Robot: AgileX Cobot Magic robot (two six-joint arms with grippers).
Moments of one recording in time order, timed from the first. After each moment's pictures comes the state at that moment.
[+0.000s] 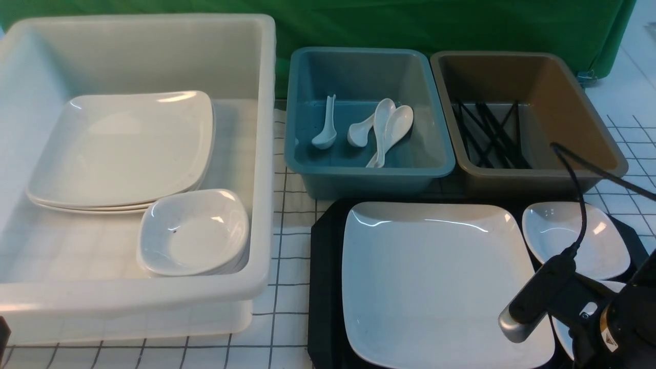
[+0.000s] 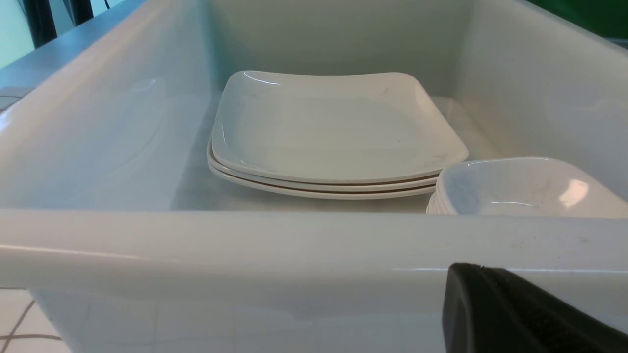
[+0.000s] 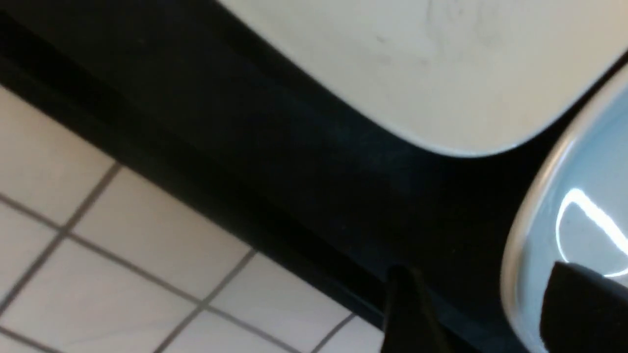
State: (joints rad) right arm 0.58 1.41 -0.65 -0.31 0.85 -0.02; left arm 0.07 0.00 0.01 -0.05 0.23 -0.01
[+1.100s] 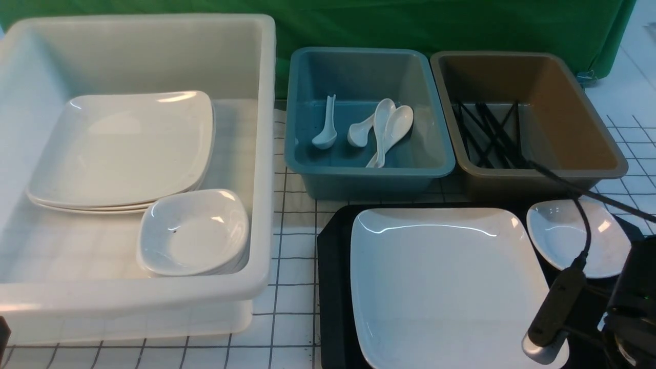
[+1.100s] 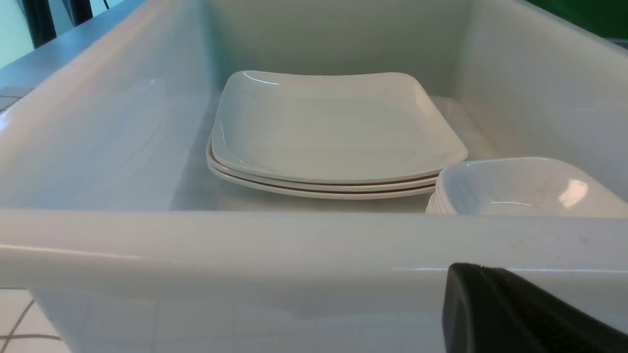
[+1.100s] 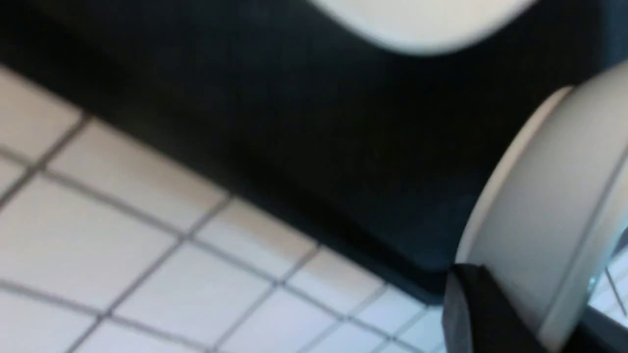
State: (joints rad) right arm 0.66 1.38 -0.66 -0.51 1.11 0.05; left arm 0.07 0.00 0.01 -0.05 0.23 -0.01
